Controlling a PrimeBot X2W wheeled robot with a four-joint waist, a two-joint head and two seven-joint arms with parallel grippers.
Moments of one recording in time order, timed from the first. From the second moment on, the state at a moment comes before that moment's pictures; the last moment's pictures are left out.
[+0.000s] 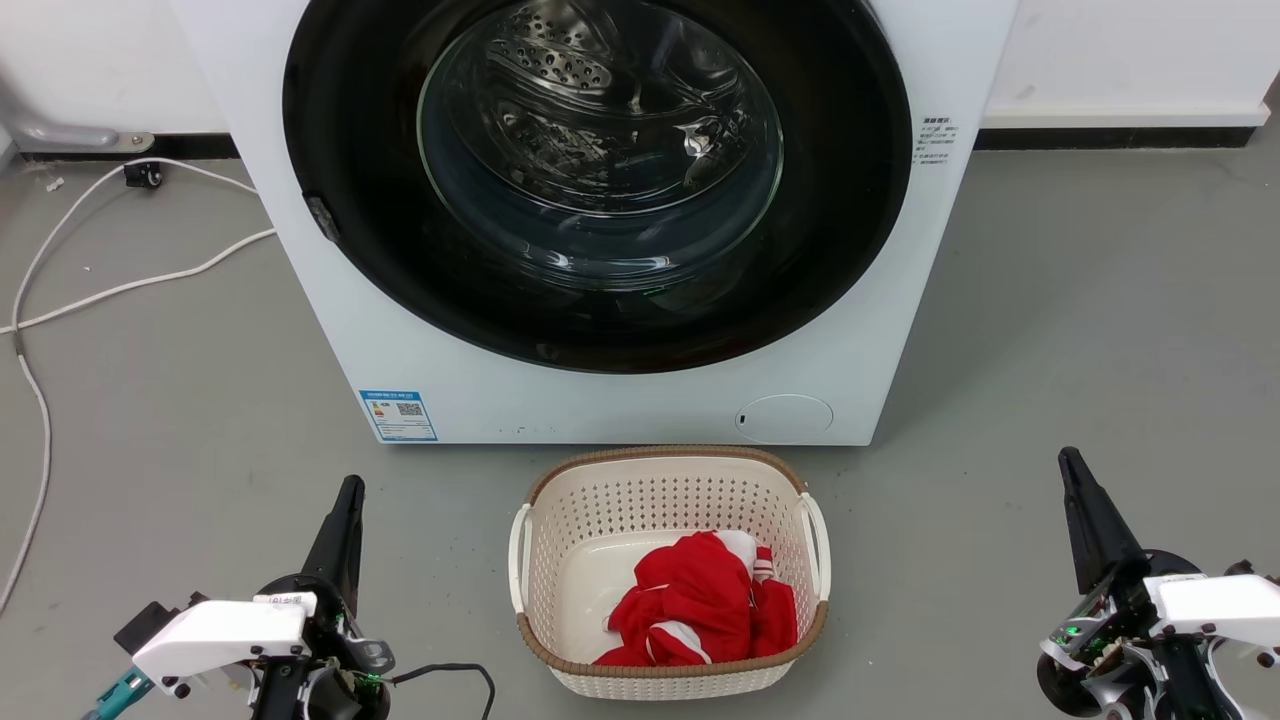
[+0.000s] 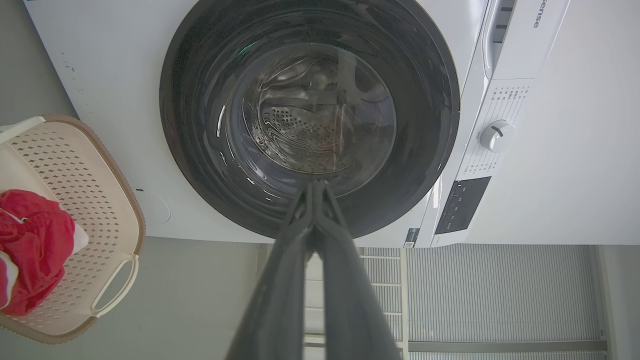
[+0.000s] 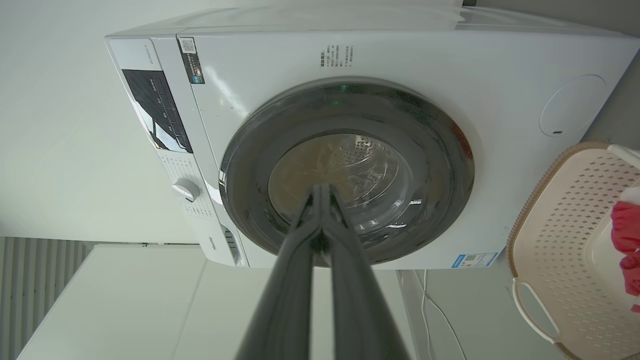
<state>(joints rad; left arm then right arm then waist) -0.10 0.05 0.11 0.24 -1.61 -0.13 0.11 -0.10 -0.06 -0.11 0.24 1.61 0.13 0.11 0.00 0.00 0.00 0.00</state>
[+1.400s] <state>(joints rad) -0.08 0.05 0.07 0.08 -1.24 -0.13 -0.02 -0.05 -0.05 -0.07 0.08 1.20 0.13 -0.03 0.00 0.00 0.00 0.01</state>
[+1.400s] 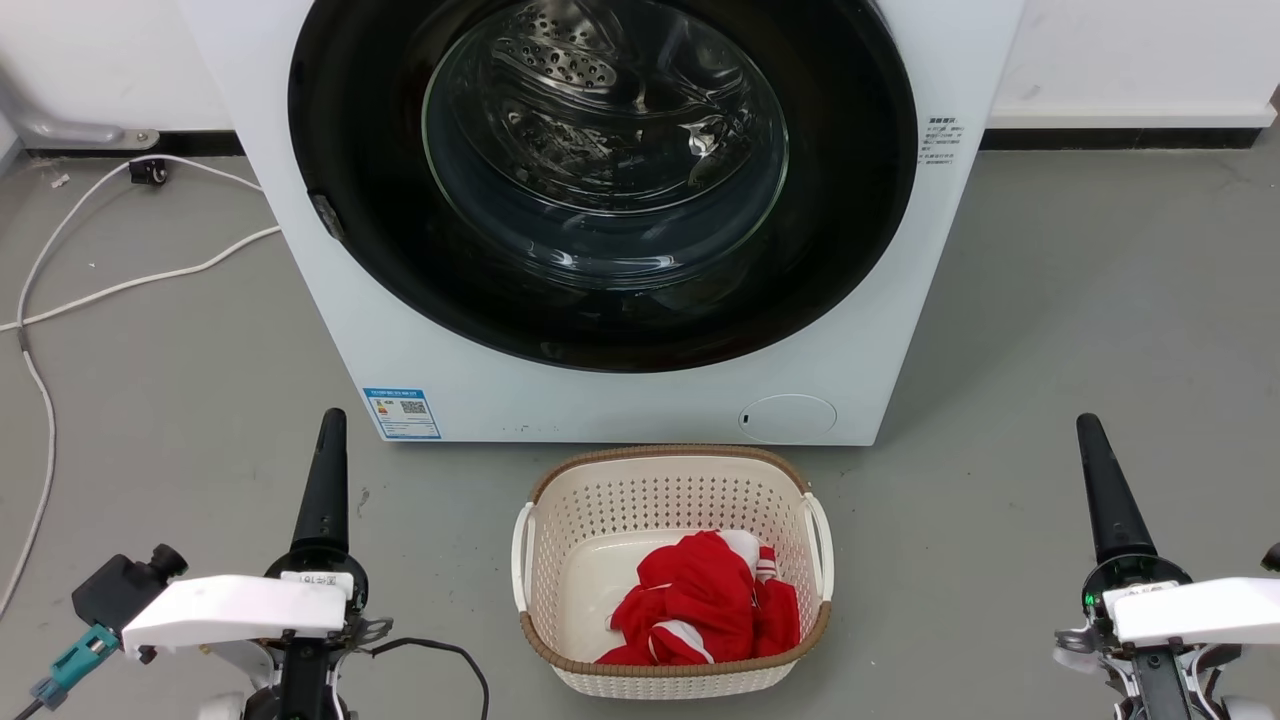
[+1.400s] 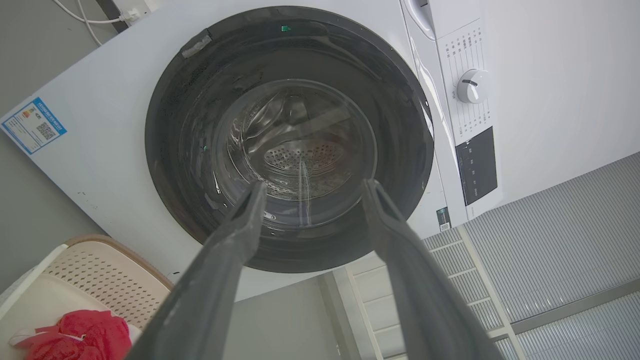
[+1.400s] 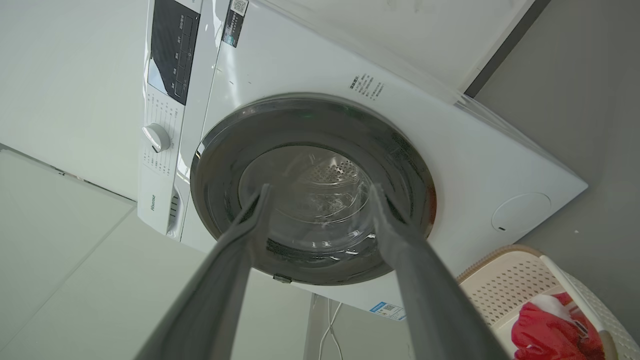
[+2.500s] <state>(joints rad) -0.07 0.05 0.04 0.04 -0.64 -0.12 -0.13 0.00 -0.05 -0.04 0.00 0.49 0.13 -0.12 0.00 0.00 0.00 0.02</state>
